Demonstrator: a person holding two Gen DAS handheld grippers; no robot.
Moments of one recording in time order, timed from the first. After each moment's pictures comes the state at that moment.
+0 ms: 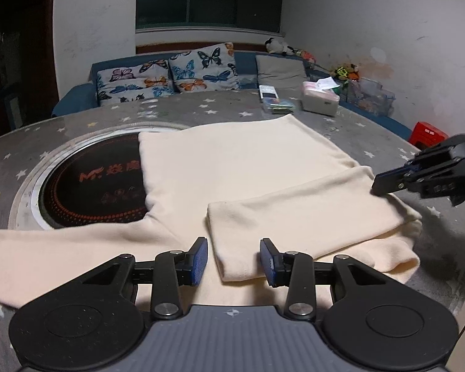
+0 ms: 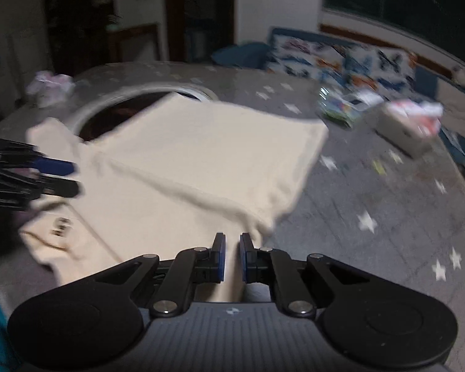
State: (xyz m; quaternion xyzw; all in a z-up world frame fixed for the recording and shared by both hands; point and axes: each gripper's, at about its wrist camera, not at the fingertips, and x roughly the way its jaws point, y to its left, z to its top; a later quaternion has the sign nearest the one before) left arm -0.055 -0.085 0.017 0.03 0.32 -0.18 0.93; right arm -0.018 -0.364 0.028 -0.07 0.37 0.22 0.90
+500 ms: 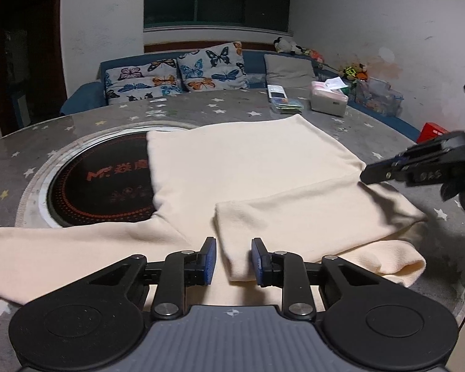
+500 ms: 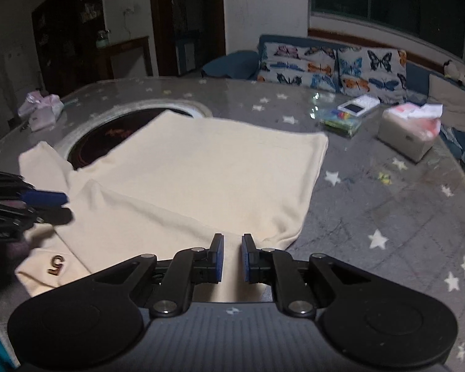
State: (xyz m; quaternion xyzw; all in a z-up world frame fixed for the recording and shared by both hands) left arm -0.057 -0.081 0.021 0.03 0.32 -0.16 0.93; right arm -0.001 -0.348 0.029 -0.06 0.36 0.21 0.91
